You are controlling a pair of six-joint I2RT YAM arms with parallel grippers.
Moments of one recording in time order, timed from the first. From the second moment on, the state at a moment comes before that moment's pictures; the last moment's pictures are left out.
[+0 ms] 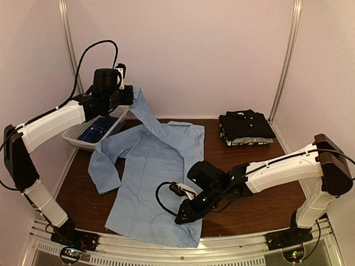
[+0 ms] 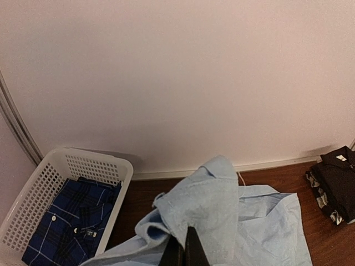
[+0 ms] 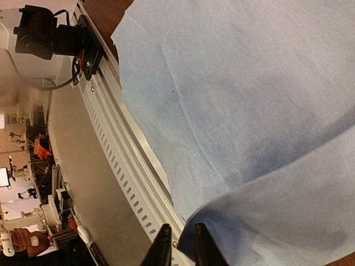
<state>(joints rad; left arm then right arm) -0.53 1.61 1.48 -0.17 -0.37 -0.15 1.17 1.67 0.98 -0.21 -0.49 0.69</state>
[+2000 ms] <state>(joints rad) -0.65 1.17 1.05 -0.29 -0.09 -0.42 0.47 2.48 1.87 0.13 -0.49 0.89</state>
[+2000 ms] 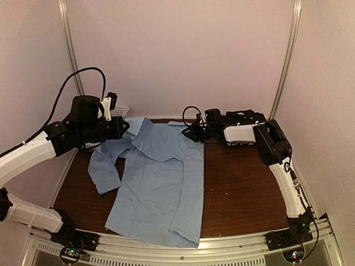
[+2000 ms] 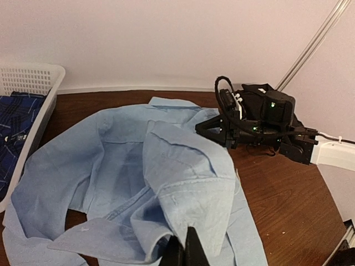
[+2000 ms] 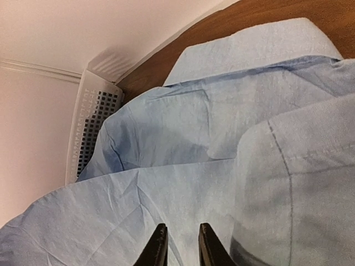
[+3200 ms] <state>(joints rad) -0.80 1.53 1.18 -0.34 0.30 -0.45 0.47 1.95 1.35 0.19 -0.53 0.81</state>
